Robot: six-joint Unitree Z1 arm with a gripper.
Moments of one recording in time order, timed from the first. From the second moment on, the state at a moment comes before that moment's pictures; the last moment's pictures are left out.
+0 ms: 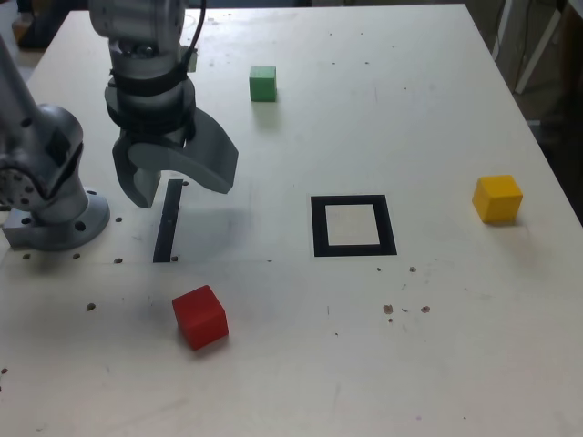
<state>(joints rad) -0.09 1.46 -0.73 0.97 0.12 -0.05</state>
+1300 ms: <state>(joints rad) -0.34 1.49 -0.87 1.08 0.06 -0.10</state>
